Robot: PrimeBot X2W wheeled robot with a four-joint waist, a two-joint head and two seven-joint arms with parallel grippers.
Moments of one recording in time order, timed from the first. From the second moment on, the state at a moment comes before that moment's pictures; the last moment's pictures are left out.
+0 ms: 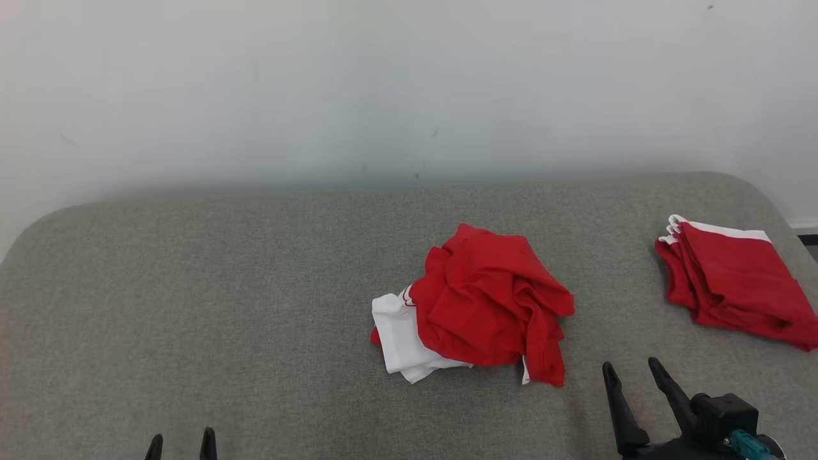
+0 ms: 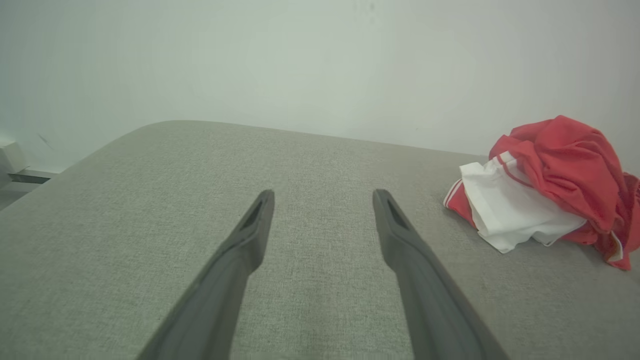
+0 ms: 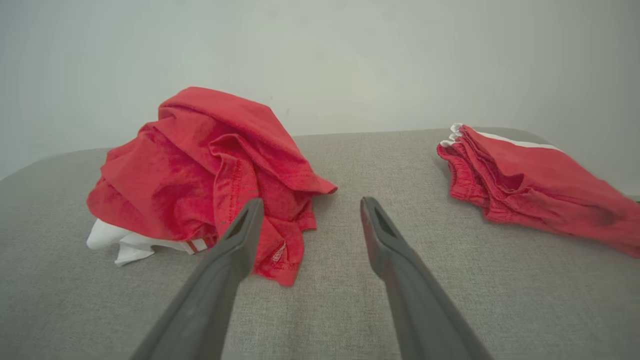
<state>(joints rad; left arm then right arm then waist) 0.18 0.13 0.02 0.09 -0.29 -0.11 -0.26 0.00 -0.16 0.06 0.24 0.23 0.13 -0.14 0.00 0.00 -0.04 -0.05</state>
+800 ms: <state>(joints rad) 0.17 0.14 -0.01 0.12 -0.31 -0.10 -0.24 0.00 -0.11 0.04 0.22 0.18 0.13 -0.06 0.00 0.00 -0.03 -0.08</state>
